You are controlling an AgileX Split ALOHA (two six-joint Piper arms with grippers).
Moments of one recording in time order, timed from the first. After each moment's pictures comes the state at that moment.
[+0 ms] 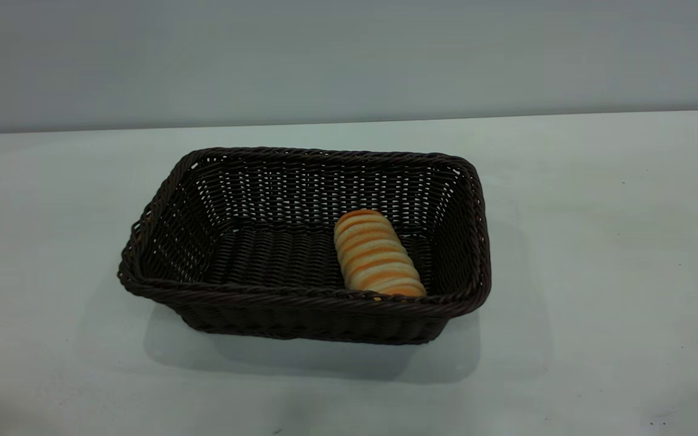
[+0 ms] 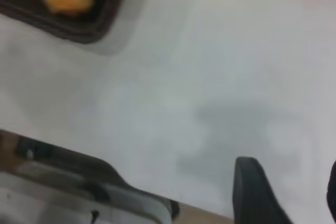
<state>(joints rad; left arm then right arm) -0.12 0.96 -1.05 -0.03 1.08 0.04 0.17 0.95 -0.94 0.14 1.10 -0.12</state>
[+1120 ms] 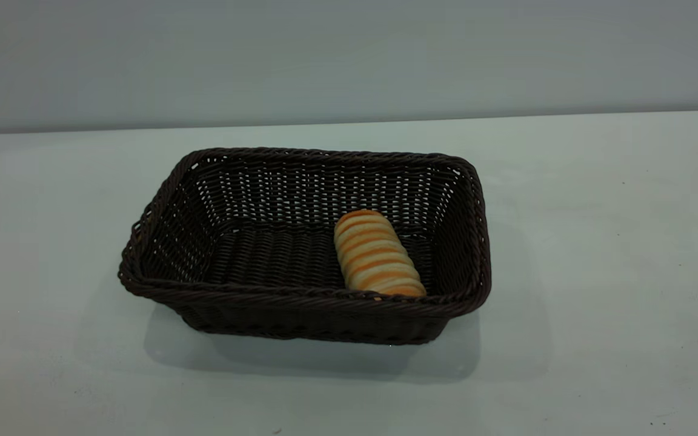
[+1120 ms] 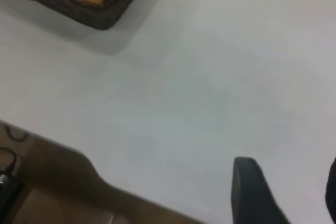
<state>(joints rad) -0.12 0.01 -0.56 -0.03 1.10 0.04 0.20 0.14 -0.48 0.09 1.12 -0.18</state>
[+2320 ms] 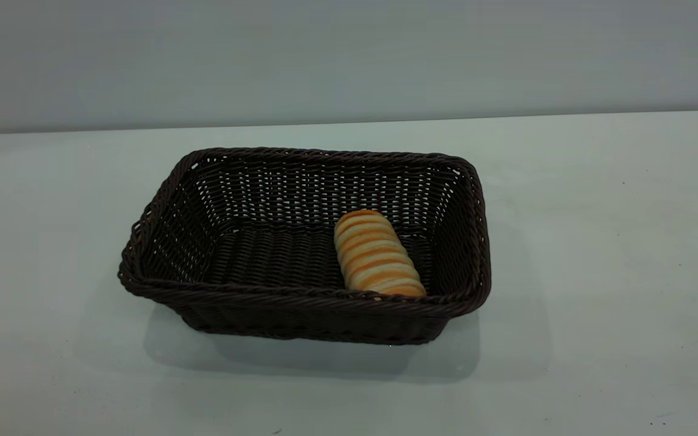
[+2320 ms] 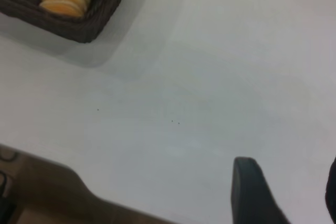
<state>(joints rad) -0.12 0.01 -0.49 -0.03 1.14 -0.02 0.20 0.09 -0.48 0.04 1.12 -0.12</state>
